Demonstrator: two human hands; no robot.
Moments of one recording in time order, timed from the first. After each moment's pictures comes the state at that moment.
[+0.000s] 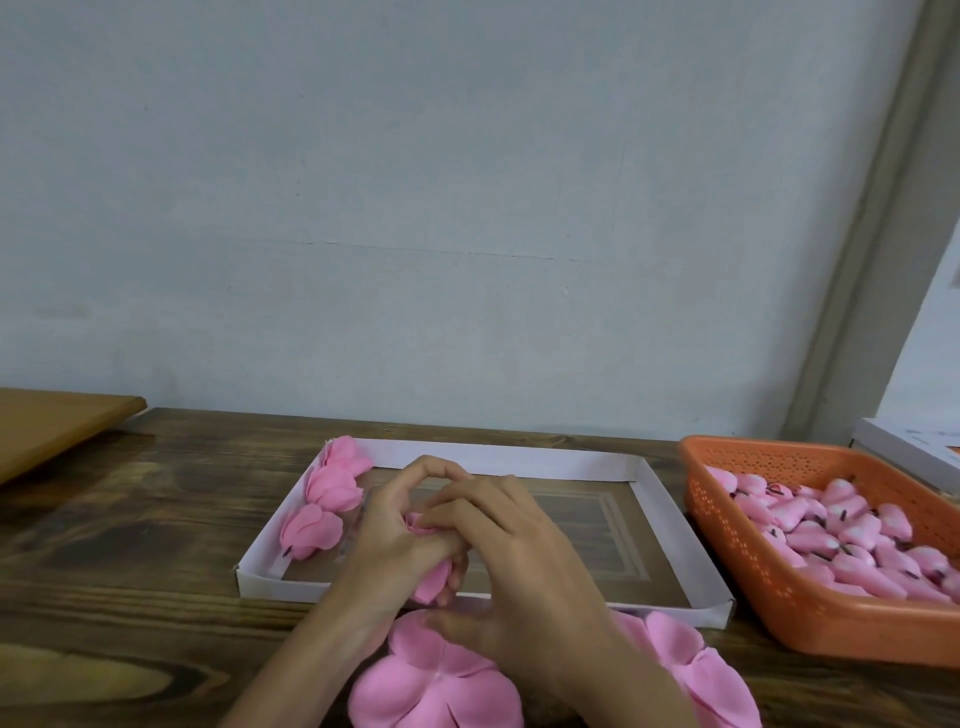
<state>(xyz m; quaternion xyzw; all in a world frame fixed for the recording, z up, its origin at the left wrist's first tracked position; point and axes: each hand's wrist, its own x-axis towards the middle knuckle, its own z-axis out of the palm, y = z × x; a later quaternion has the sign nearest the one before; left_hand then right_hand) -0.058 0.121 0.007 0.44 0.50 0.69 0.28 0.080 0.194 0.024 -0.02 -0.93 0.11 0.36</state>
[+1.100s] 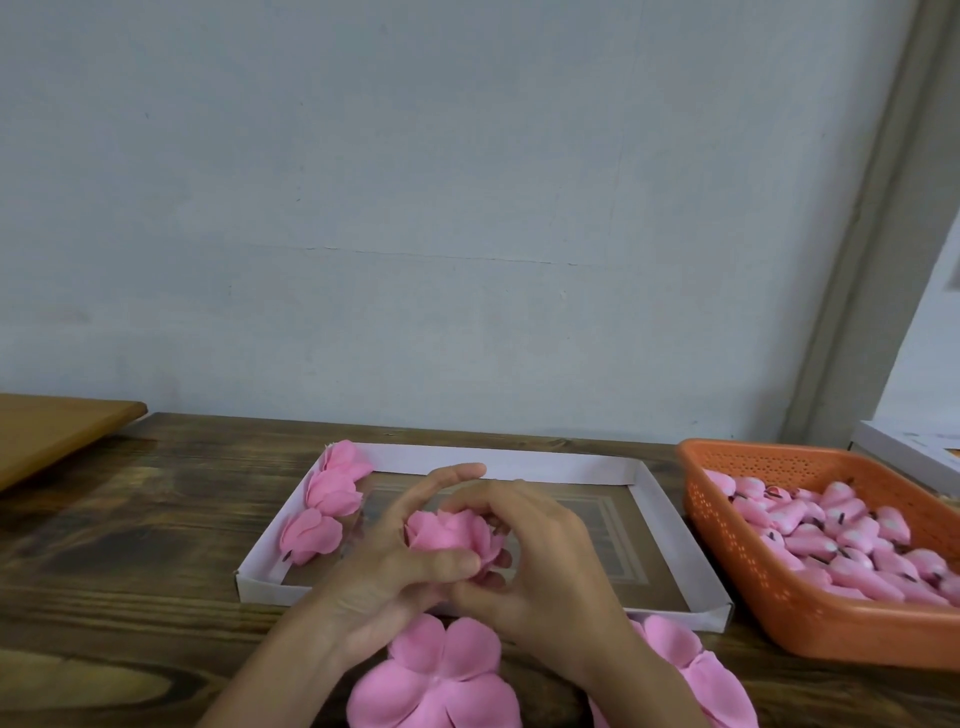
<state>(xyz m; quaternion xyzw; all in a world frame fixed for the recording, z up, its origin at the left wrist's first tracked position) -0.059 0.102 0.017 0.41 0.37 0.67 0.50 0.089 0.196 0.031 -0.07 -0.89 0.20 0.41</state>
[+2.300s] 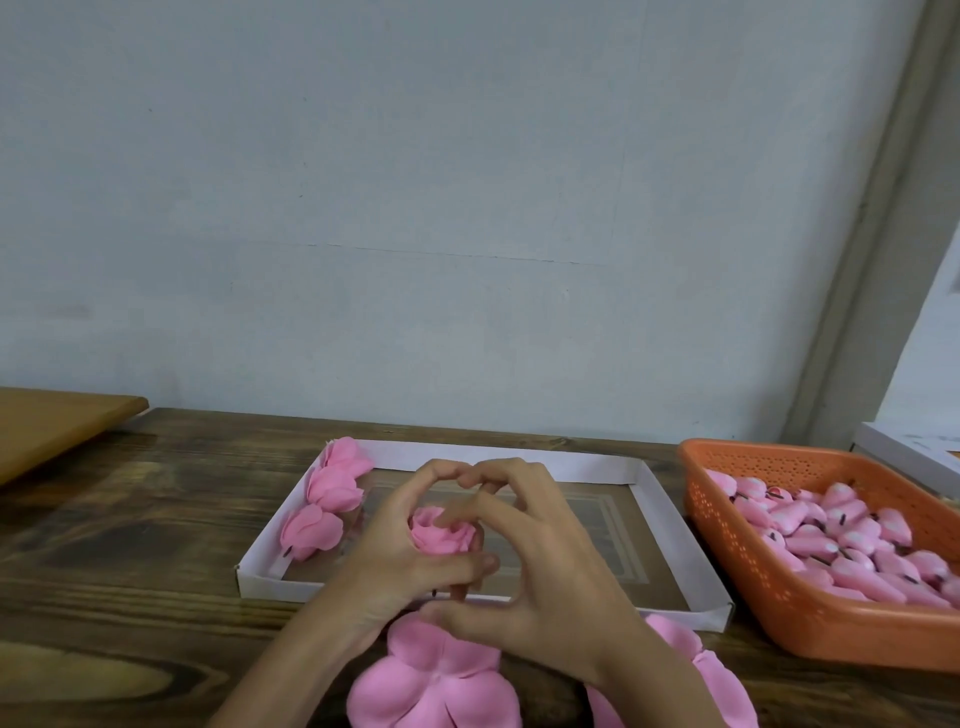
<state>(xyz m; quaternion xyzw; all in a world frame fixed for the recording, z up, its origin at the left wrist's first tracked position) -0.061 0.111 0.007 0.46 0.53 0.65 0.29 0.091 0.205 0.028 -0.02 -0.91 0.17 0.39</state>
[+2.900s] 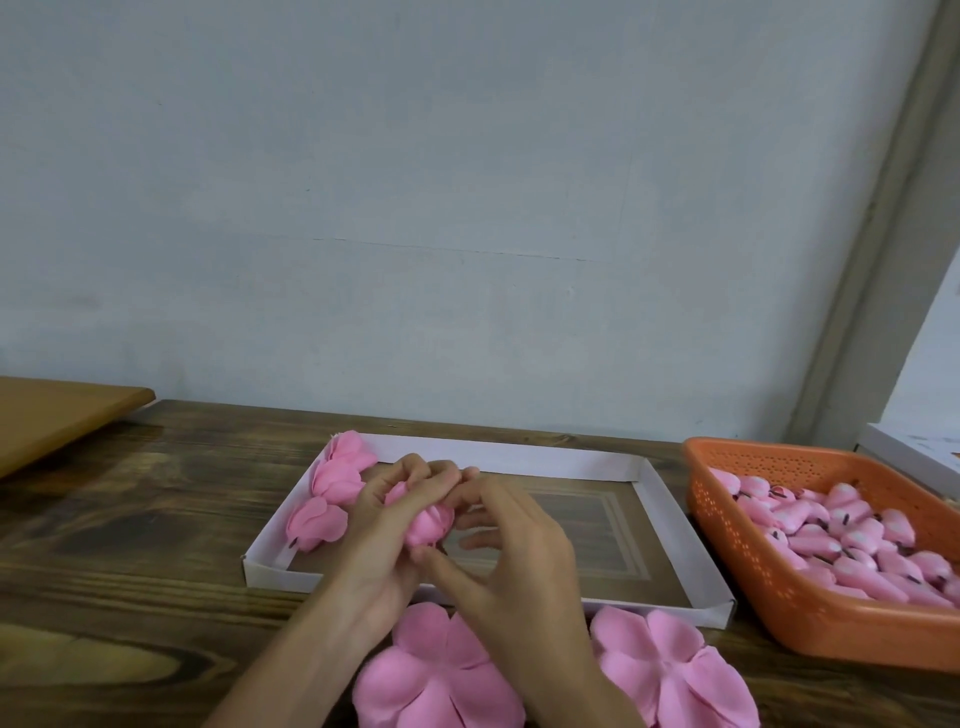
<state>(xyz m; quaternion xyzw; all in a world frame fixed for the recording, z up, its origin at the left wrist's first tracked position) -0.054 0.114 0.019 0.27 0.33 0.82 0.38 0.064 0.174 0.006 -0.12 -0.83 0.25 0.49</state>
